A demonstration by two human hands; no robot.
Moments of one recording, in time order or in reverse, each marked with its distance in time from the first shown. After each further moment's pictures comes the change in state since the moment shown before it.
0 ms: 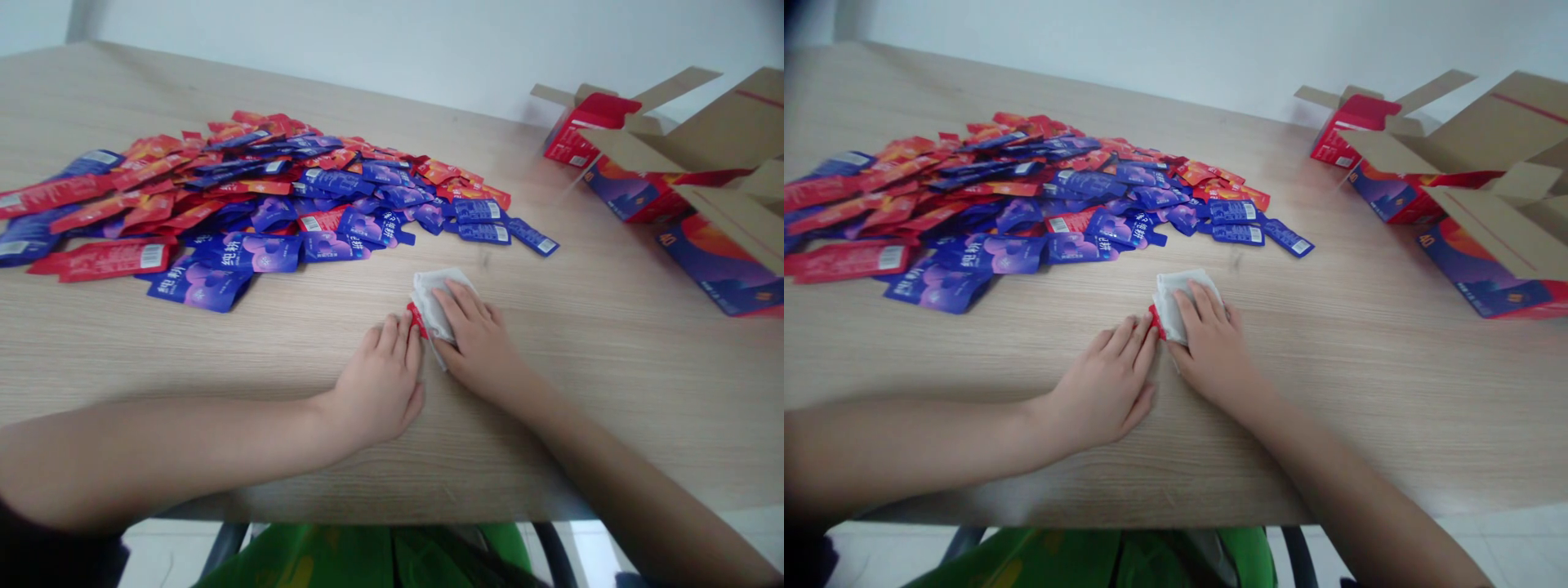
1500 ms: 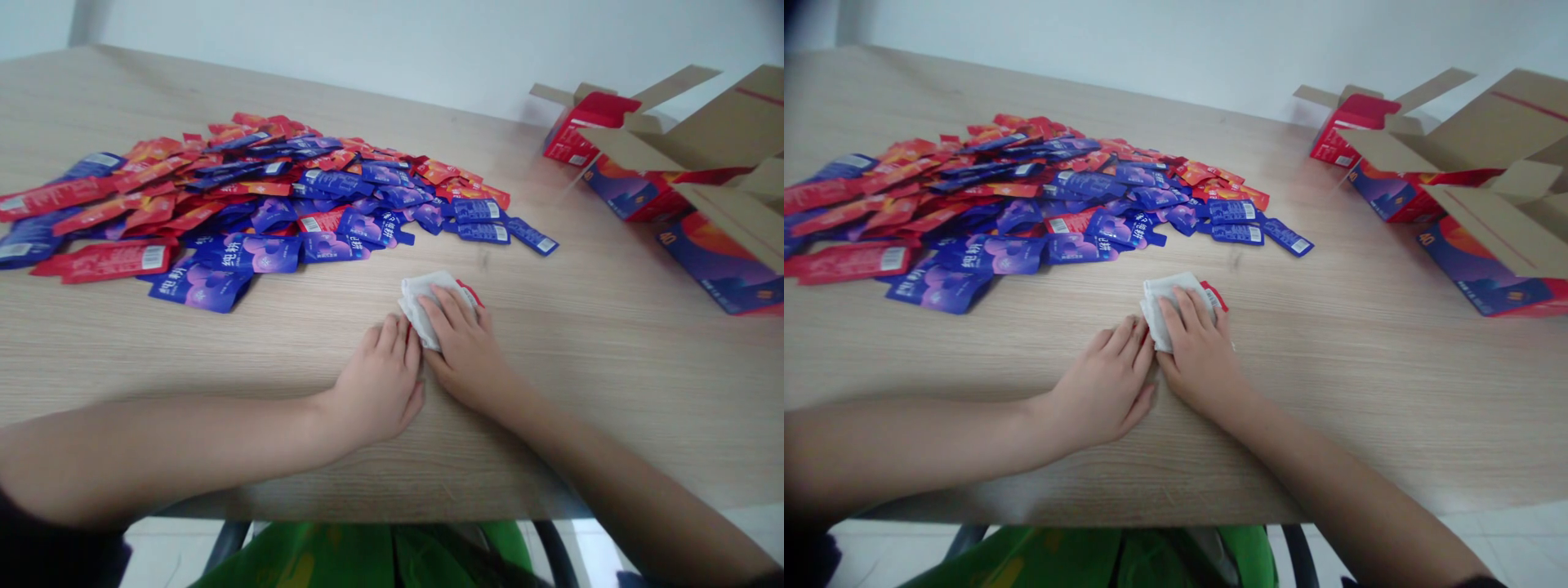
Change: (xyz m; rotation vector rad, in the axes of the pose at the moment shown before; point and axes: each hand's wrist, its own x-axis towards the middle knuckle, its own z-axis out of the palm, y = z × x) left_hand 0.000 0.000 -0.001 0.015 0.009 0.010; right_hand -0.003 -0.012 0.006 -0.034 0.003 -0.069
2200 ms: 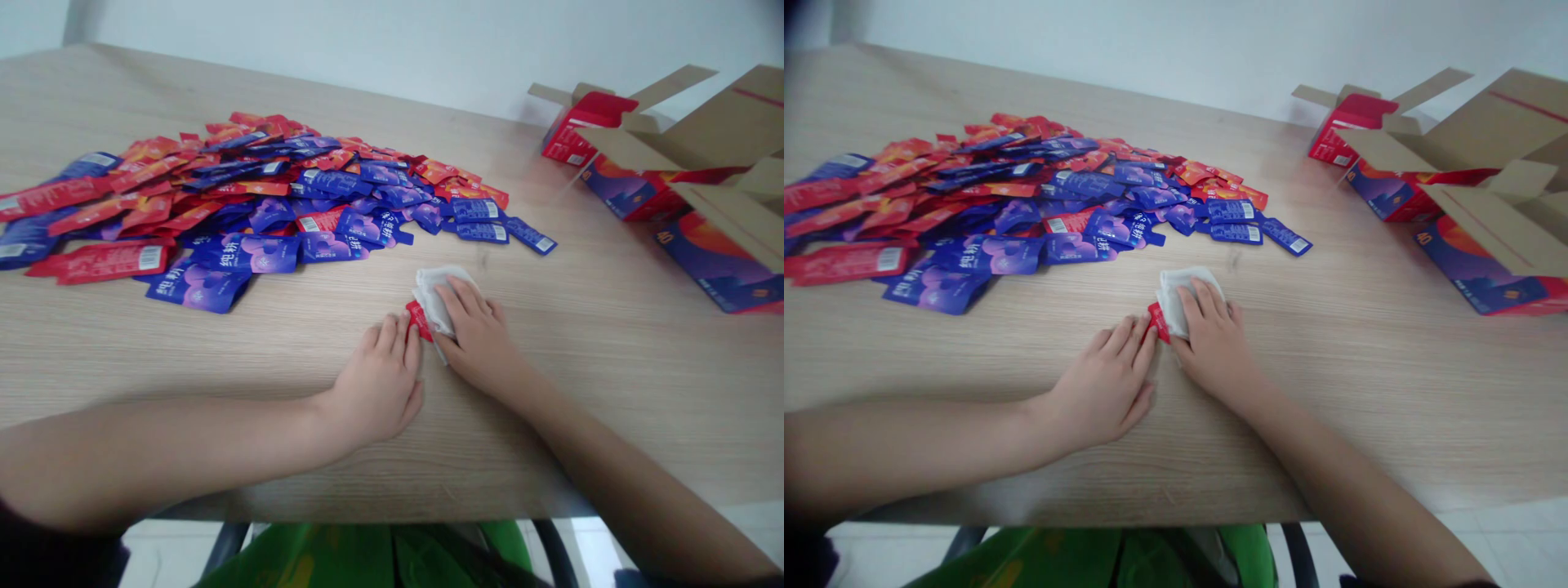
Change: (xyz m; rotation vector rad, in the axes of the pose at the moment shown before) left_hand 0.001 0.000 0.002 -0.005 -0.025 -0.006; right_hand 0.004 0.016 -0.002 0.002 0.017 0.110
